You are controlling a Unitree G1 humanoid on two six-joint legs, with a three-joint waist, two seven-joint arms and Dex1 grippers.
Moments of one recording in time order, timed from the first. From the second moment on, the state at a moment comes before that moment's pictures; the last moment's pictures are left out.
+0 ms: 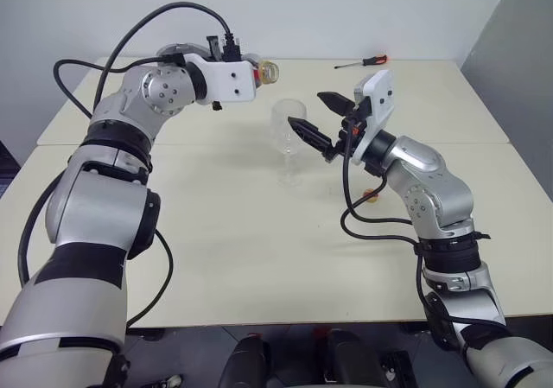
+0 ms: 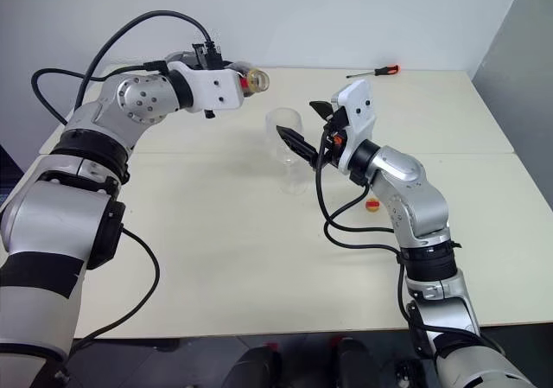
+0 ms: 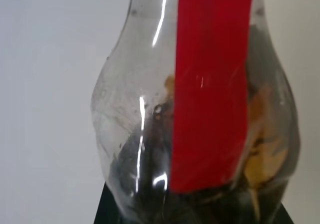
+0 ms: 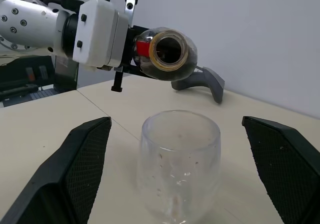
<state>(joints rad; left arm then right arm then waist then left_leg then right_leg) -1.45 0.60 -0.35 1.31 0.57 -0.72 -0.44 -0.76 -0.24 0.04 -0.06 0.37 0.51 0.56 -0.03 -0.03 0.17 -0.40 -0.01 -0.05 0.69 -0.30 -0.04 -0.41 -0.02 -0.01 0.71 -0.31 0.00</state>
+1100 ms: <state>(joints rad) -1.52 0.61 -0.44 1.33 0.69 -0.77 -0.35 -0.77 -0.25 0.04 -0.04 0.37 0.51 0.56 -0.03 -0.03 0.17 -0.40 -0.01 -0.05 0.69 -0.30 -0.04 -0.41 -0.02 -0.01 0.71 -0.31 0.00</state>
